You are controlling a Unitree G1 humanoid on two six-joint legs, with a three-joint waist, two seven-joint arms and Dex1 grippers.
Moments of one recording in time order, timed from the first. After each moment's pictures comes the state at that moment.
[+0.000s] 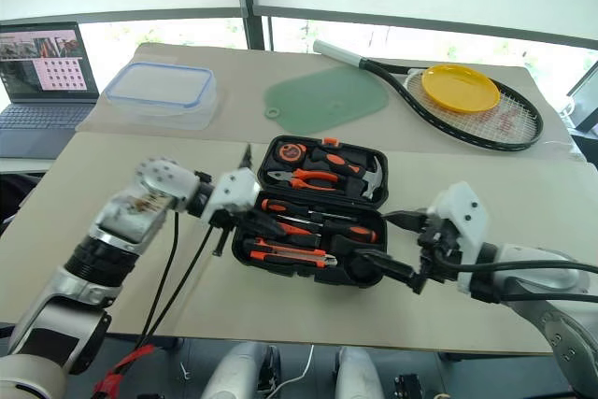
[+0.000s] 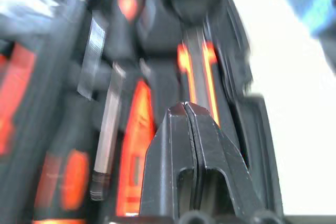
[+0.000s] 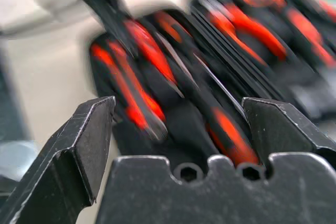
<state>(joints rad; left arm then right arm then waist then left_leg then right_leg) -0.72 0.64 -0.21 0.00 -0.30 0.45 -1.42 0.20 -0.92 -0.46 -0.64 0.80 0.81 0.68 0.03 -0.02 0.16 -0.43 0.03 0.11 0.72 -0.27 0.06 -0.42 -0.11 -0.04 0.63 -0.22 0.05</state>
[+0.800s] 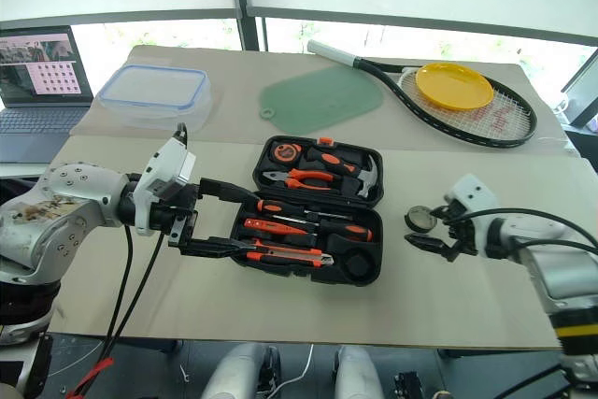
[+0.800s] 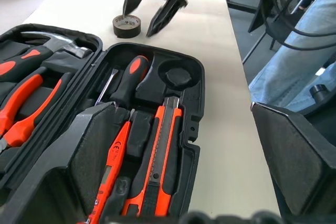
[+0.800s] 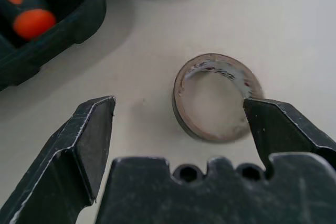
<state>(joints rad) -0.53 0.82 -0.02 -0.42 -0.62 0.79 -1.24 -0.30 -0.93 0.03 0.08 0.30 0.56 0.92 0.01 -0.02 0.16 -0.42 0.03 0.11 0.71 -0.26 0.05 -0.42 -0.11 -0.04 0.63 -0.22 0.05</state>
